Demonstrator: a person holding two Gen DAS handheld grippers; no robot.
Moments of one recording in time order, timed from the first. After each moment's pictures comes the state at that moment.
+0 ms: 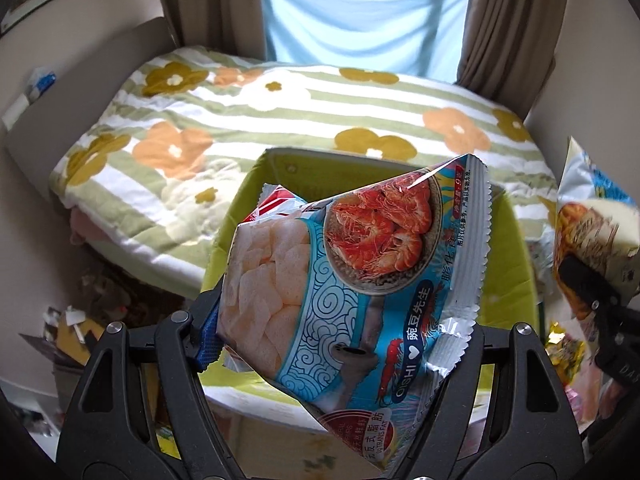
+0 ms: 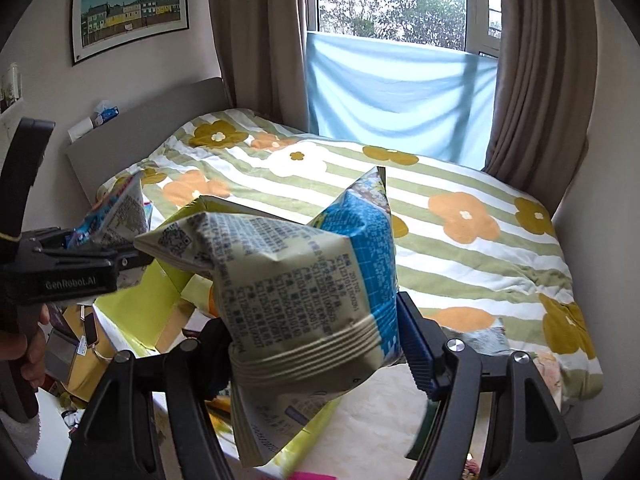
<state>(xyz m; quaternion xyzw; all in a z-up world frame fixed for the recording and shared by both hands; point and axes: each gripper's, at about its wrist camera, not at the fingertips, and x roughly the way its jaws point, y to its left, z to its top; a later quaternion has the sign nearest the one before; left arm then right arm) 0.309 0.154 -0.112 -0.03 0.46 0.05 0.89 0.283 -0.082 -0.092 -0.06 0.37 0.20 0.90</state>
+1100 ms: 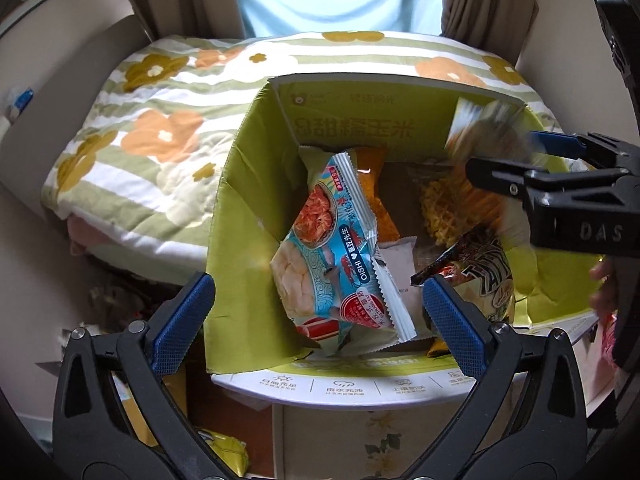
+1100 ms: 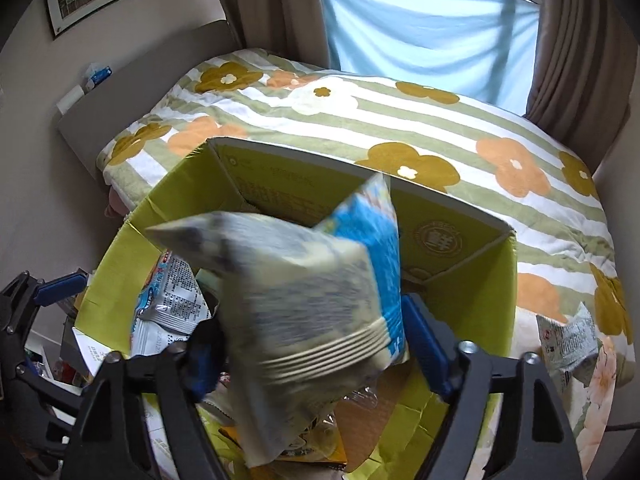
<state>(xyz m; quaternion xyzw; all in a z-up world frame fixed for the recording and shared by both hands) 0.285 0.173 -0.160 0.02 0.50 0.02 0.87 0.340 -0.002 -0.157 -0.06 0.46 0.24 0.85</state>
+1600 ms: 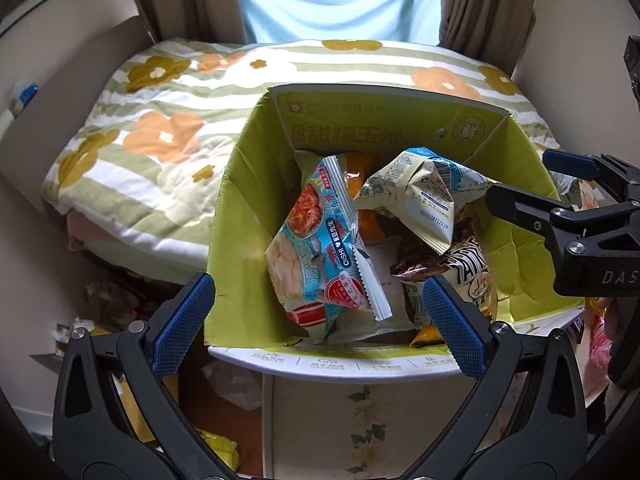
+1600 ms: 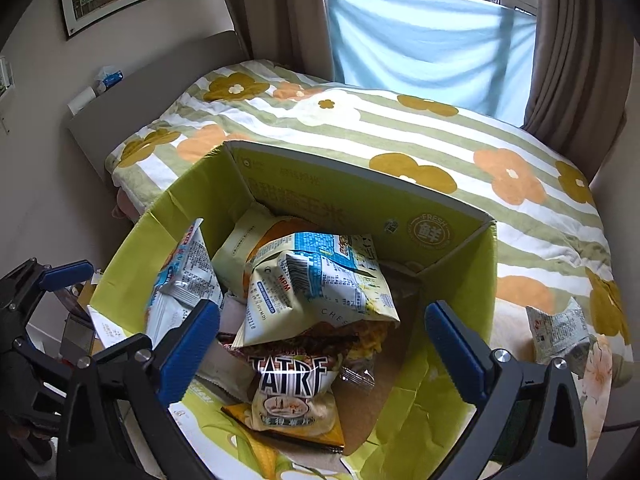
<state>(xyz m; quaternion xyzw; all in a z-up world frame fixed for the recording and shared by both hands) 0.267 0.167 -0.144 0.01 0.49 0.02 0.87 0.308 -0.021 -0.140 -0.06 0.45 0.23 0.86</state>
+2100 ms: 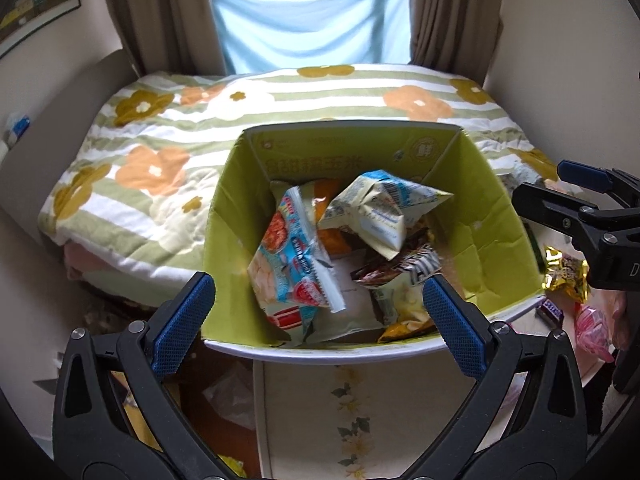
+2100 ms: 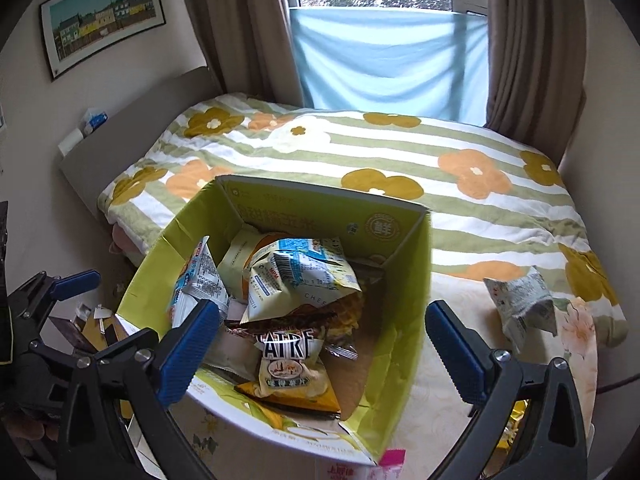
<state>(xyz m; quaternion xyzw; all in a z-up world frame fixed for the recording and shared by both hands) 0.240 0.140 -0.106 0.03 0.44 -0.02 0.90 0.259 -0.070 -0.095 -0.01 0.42 0.18 0.89</state>
